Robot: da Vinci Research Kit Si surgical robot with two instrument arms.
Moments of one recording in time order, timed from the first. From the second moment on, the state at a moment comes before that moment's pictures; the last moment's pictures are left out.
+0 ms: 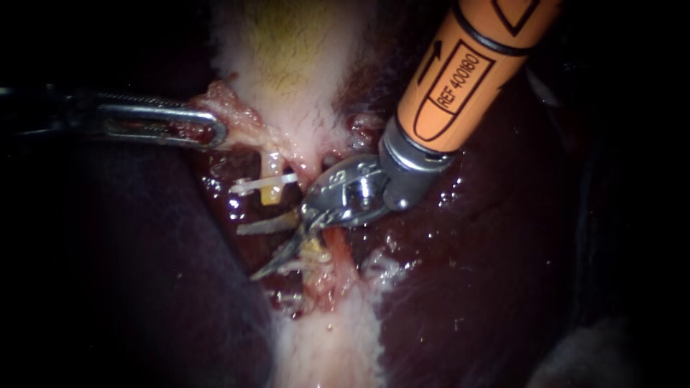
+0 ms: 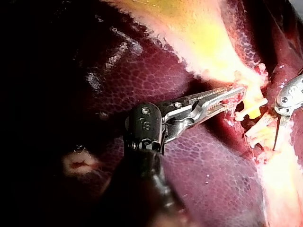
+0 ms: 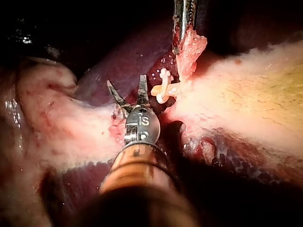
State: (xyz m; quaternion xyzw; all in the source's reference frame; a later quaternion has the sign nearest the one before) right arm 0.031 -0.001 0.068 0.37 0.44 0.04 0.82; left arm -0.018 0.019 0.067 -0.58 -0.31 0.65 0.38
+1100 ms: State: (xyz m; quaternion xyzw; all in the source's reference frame) right arm 0.012 0.000 0.062 0.14 0.44 0.14 0.88; left arm -0.017 0.019 0.067 -0.58 -0.31 0.65 0.38
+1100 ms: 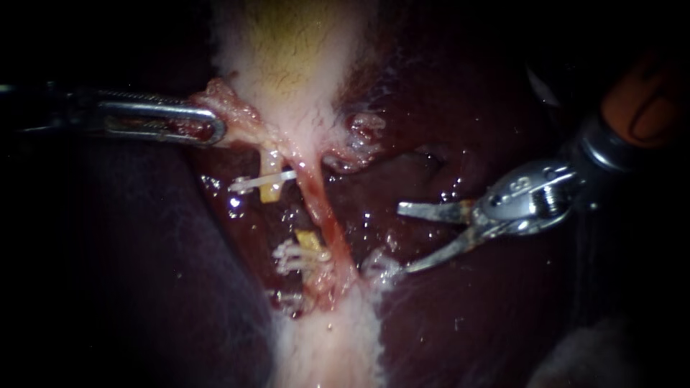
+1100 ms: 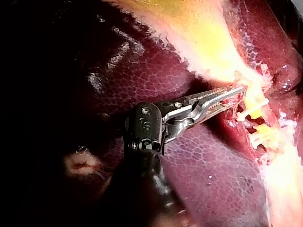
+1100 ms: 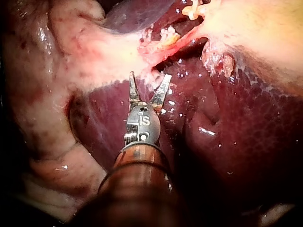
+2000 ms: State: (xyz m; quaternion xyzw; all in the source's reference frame) right arm 0.012 0.000 0.061 0.14 0.44 0.14 0.88; left arm -0.020 0.019 0.074 -0.58 -0.30 0.66 0.37
